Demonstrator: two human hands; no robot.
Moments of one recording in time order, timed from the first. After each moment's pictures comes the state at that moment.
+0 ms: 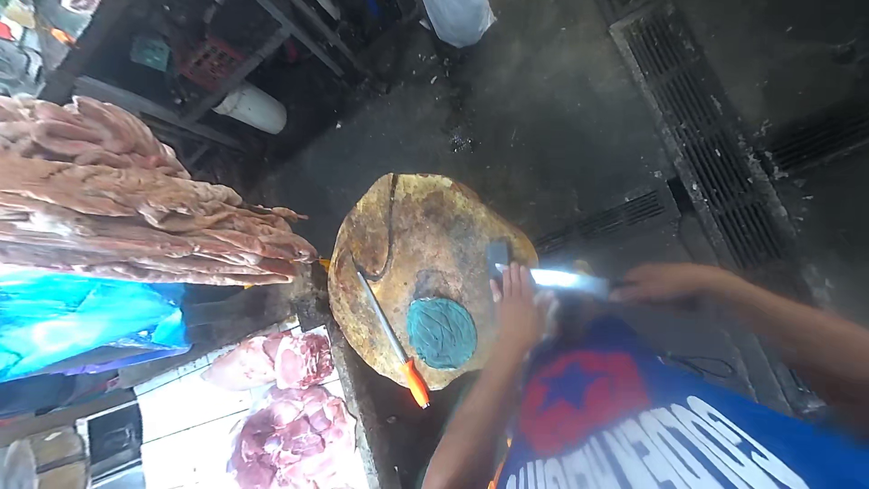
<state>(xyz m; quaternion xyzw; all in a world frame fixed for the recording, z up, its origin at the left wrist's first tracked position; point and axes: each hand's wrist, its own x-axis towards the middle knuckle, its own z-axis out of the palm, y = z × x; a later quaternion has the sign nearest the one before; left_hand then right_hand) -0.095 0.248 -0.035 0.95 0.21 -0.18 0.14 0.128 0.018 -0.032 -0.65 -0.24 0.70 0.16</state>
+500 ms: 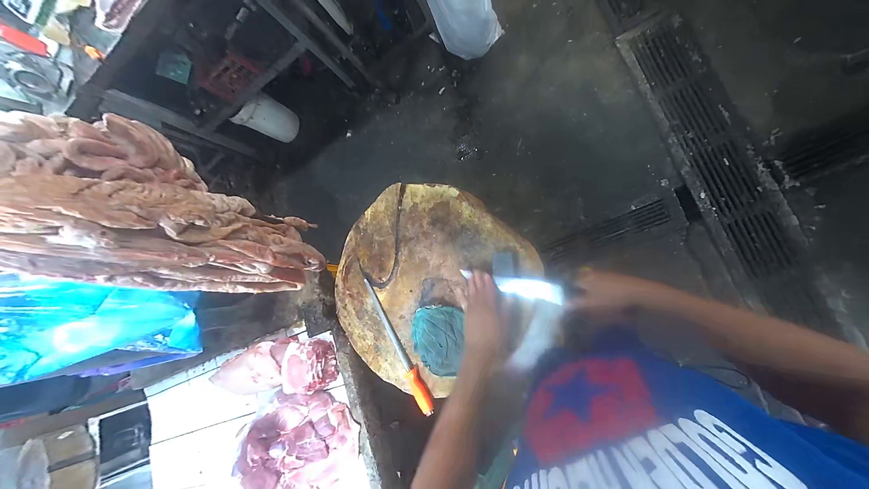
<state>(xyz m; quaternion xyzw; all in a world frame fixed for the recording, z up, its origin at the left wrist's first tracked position) -0.127 0.323 -0.050 0.96 0.23 -0.11 0.11 0.095 0.095 -0.062 -0.68 -0.34 0.62 0.21</state>
